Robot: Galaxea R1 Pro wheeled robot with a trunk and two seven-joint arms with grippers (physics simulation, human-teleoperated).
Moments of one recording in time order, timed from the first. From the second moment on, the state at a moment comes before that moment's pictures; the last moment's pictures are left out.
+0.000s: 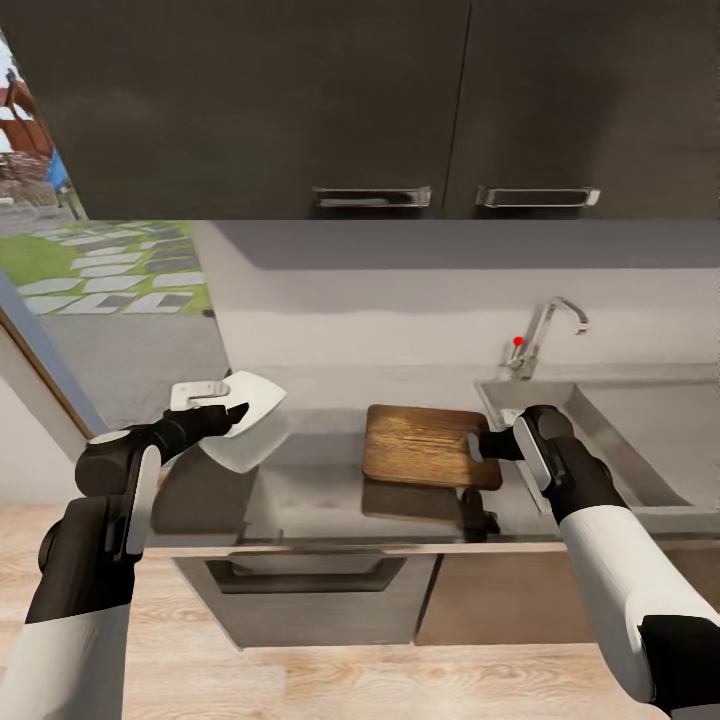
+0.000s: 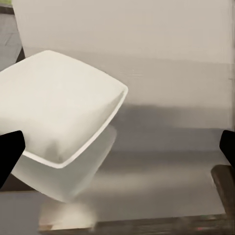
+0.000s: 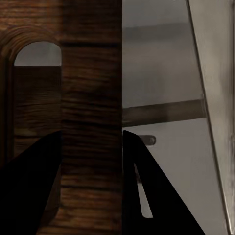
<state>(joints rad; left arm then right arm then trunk) -0.66 0.03 0.16 -1.58 0.01 0.87 -0.24 -0.95 -0.10 0.01 -0.90 -0.16 1.04 -0.09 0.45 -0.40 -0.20</state>
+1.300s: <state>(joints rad) -0.66 0.03 0.16 -1.58 0.01 0.87 -0.24 -0.95 -0.10 0.01 -0.90 -0.16 1.04 -0.09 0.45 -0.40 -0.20</state>
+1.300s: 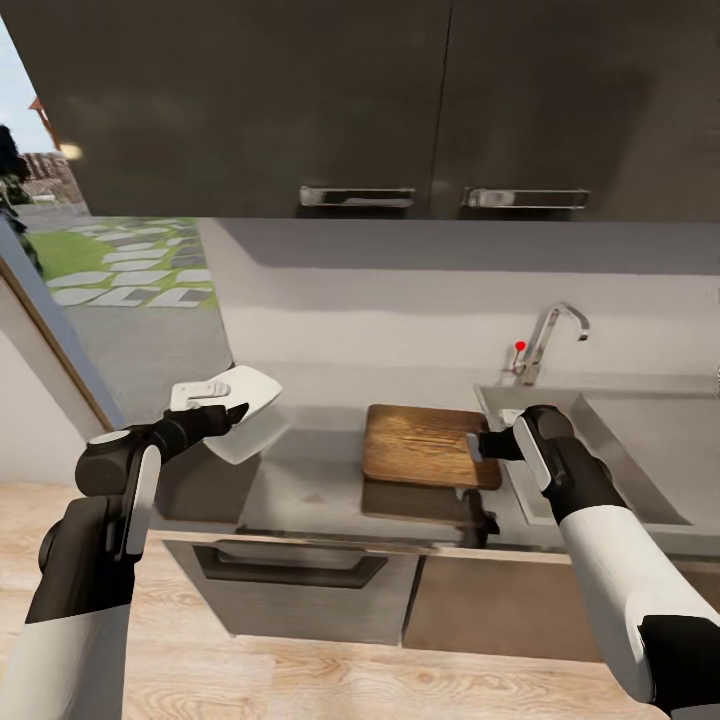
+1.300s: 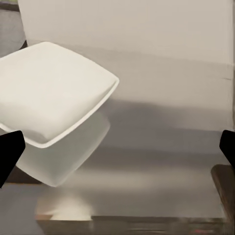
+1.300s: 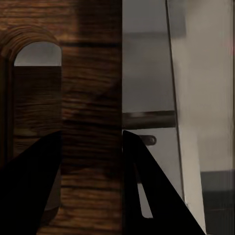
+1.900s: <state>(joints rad) -0.66 0.03 0.16 -1.58 0.01 0.87 -0.24 -0.95 -0.10 0.01 -0.90 -0.16 1.04 -0.09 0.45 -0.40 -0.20</state>
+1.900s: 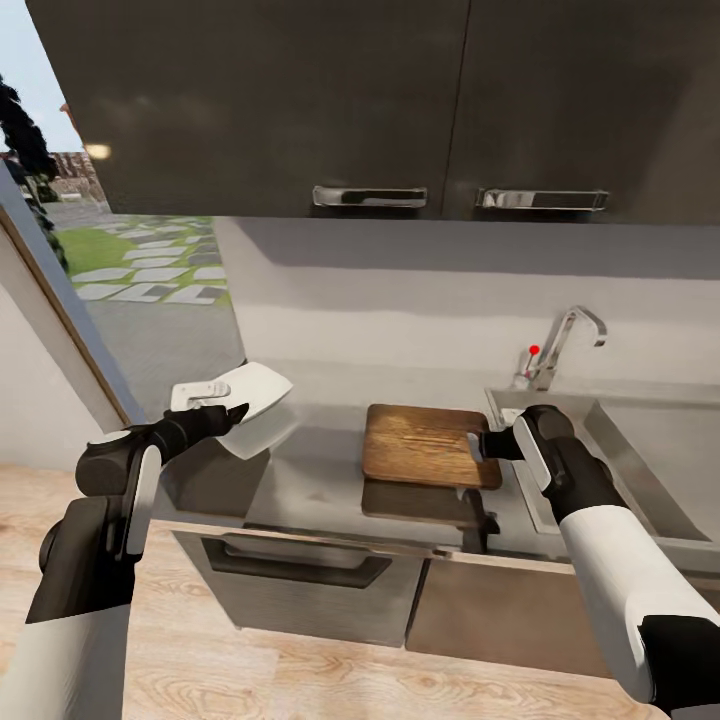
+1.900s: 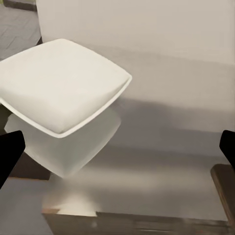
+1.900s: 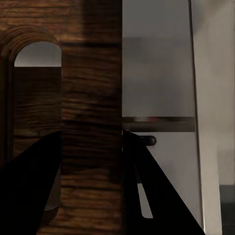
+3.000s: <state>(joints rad) -0.66 0.03 0.16 -1.58 0.01 0.87 -0.24 -0.95 -0.10 -0.01 -0.90 -0.16 1.04 -0.09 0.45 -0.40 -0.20</state>
